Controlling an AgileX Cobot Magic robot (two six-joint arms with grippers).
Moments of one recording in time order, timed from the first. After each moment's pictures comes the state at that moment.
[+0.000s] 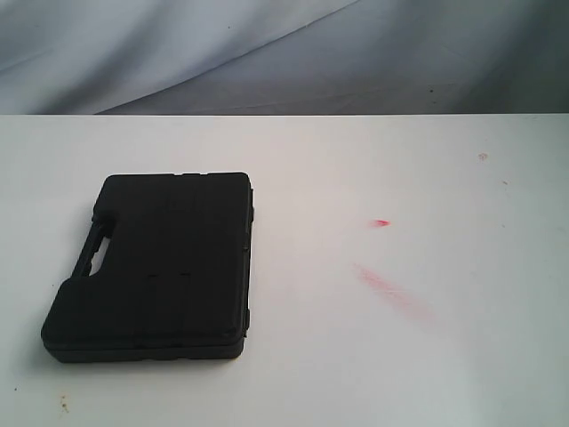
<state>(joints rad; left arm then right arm) -0.13 0.73 -0.60 -0.09 0.46 -0.13 0.16 0.01 0.00 0.08 0.12 -0.02</state>
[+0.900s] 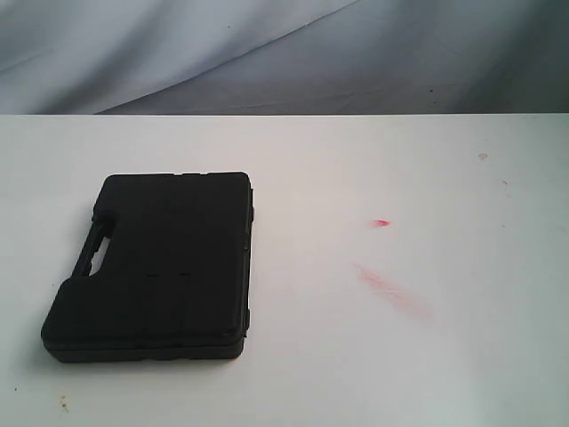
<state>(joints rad) -0.13 0.00 -0.08 0.08 0.20 -0.13 0.16 0.01 0.00 0.08 0.12 -0.02</state>
